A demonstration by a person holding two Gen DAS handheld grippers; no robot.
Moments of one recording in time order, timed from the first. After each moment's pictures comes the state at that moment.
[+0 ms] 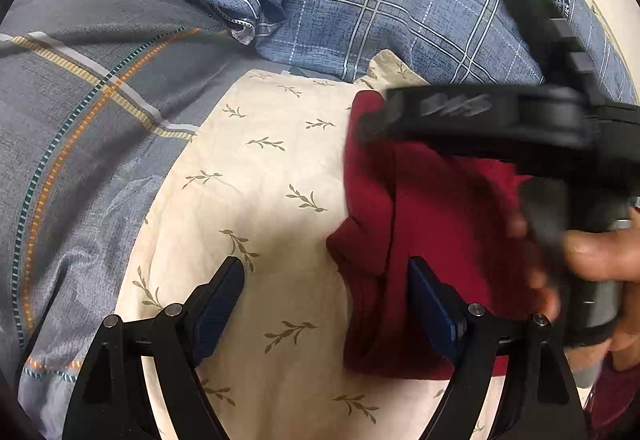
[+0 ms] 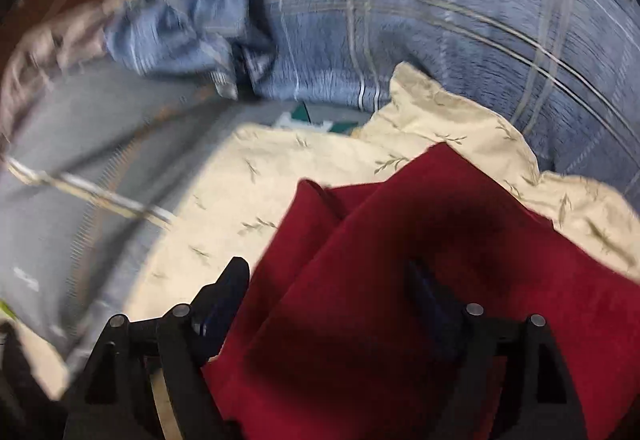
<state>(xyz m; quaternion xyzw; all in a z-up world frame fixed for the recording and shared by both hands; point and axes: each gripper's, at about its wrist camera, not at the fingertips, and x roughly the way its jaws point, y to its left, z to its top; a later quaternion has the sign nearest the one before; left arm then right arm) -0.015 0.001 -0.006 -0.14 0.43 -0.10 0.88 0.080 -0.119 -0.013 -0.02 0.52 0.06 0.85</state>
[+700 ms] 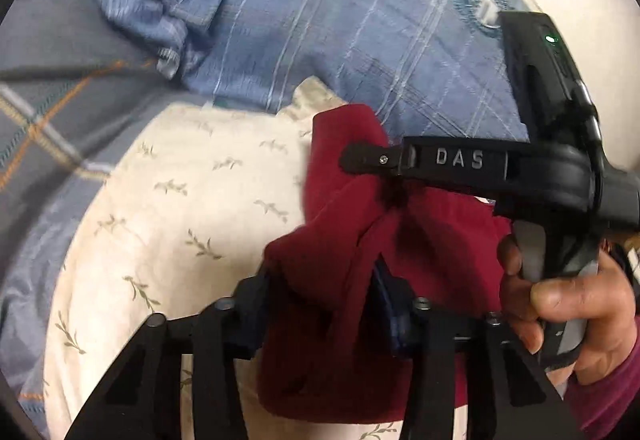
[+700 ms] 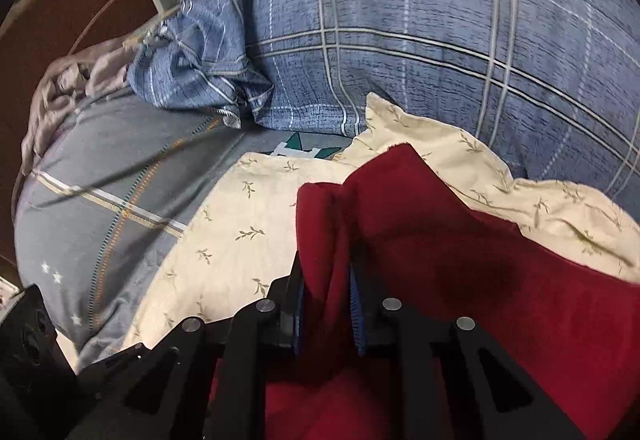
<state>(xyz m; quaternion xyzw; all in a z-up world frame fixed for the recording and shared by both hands) -0.007 -0.024 0.003 -0.17 0.37 -0.19 0.89 0.051 -0.168 0.026 0.04 0.48 0.10 0.87</state>
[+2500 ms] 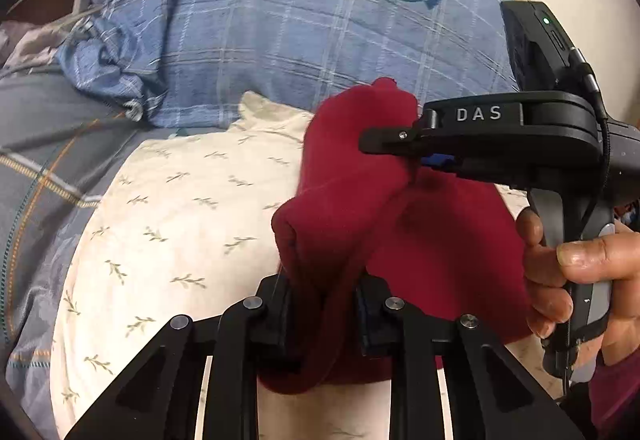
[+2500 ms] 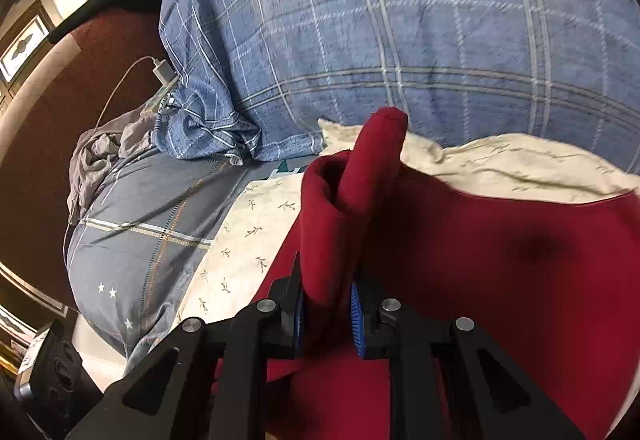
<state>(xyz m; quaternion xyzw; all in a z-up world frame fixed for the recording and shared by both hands) -0.078 -0.069 0.050 -0.06 0.35 -0.22 0.91 -0.008 -0.243 0.056 0.14 0.43 0.10 0.89</state>
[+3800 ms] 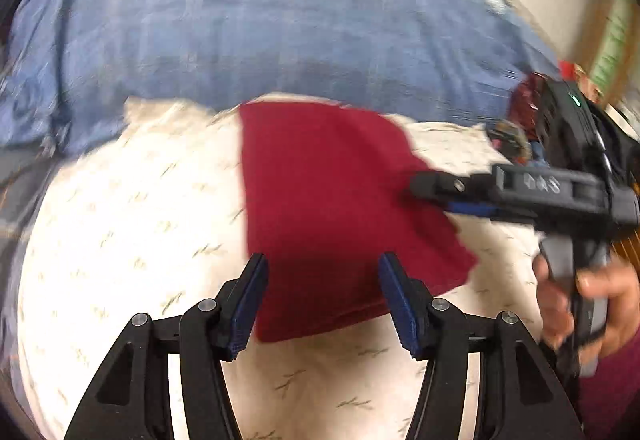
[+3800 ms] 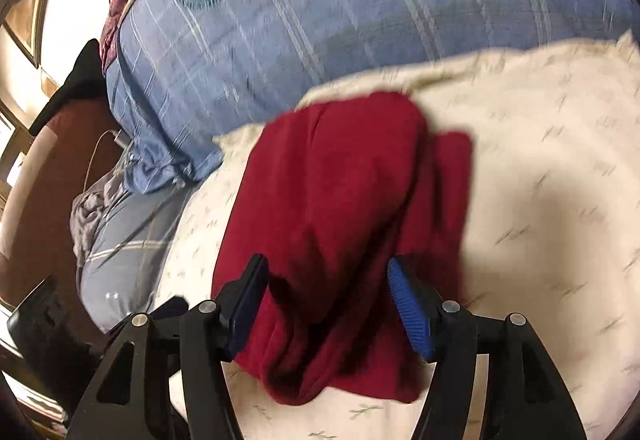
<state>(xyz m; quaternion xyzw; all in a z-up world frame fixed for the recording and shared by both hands) -0.145 -0.132 0.087 0.01 0.38 -0.30 0.87 -0.153 -0.389 0.037 0.28 0.41 0.02 0.87</state>
